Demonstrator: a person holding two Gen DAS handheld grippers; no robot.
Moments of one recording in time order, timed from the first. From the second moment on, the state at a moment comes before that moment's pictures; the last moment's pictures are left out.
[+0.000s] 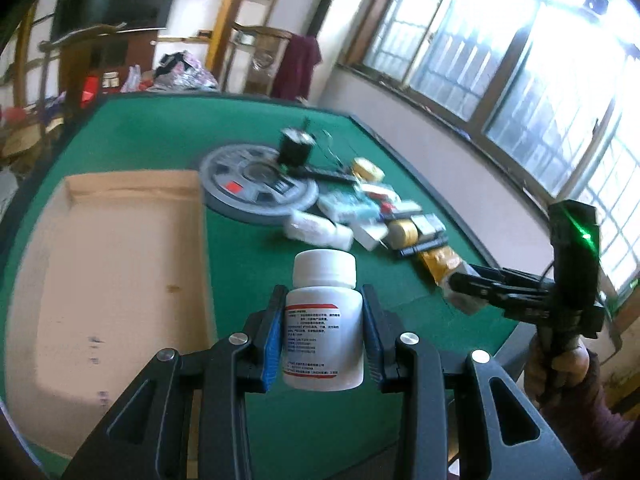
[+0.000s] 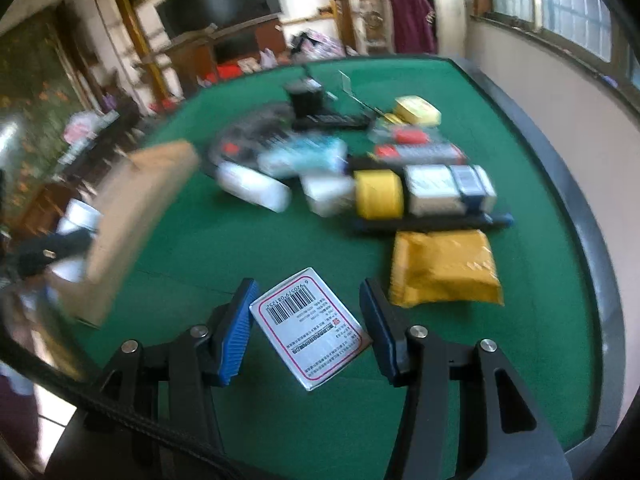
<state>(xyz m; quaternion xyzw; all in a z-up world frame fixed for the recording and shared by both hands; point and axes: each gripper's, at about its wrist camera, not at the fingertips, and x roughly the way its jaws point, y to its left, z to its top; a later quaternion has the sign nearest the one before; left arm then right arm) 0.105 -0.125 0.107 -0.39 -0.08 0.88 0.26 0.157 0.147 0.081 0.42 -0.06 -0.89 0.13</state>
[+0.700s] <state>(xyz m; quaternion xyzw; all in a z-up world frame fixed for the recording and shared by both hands) -0.015 -0.221 0.082 -0.42 -0.07 0.90 0.08 0.011 -0.040 0.122 0.47 -0.19 -0.81 0.29</state>
